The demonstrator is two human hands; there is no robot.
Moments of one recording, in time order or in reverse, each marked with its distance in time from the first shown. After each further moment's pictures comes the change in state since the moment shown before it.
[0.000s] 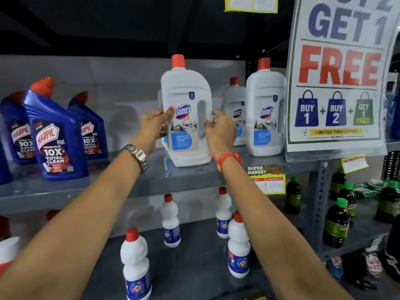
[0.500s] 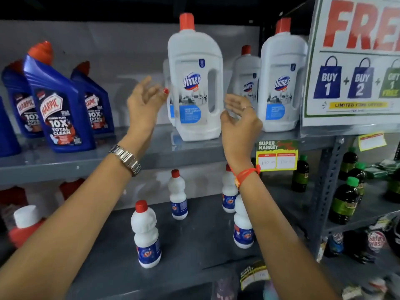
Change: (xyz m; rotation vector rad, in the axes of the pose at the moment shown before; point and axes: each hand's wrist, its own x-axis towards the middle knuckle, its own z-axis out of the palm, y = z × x) left_hand -0.037 -0.011 -0.017 -0.023 0.199 0.172; right_hand -0.065 0.011 -0.023 0.328 0.174 -0.104
